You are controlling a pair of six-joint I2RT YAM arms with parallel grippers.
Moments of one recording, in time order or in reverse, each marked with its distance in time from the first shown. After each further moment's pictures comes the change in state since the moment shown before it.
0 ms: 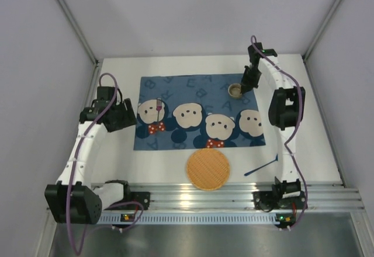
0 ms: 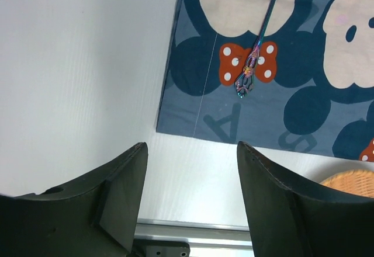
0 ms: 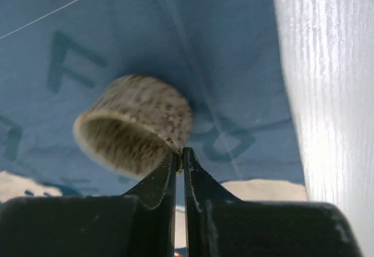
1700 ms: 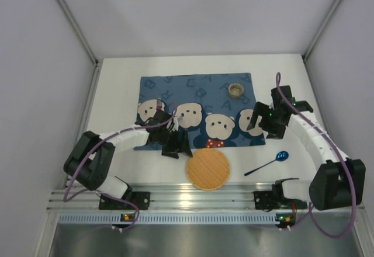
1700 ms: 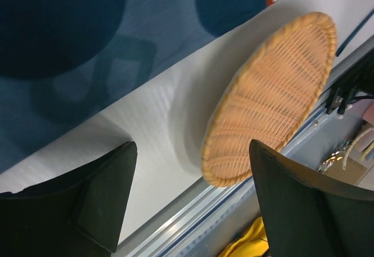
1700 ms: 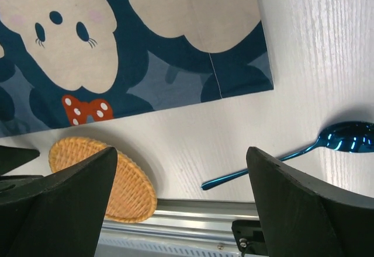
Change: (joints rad) left arm -0.522 0.319 -0.347 0.523 0.521 -0.207; right arm -0.009 -1.096 -1.257 0.252 -0.046 0.018
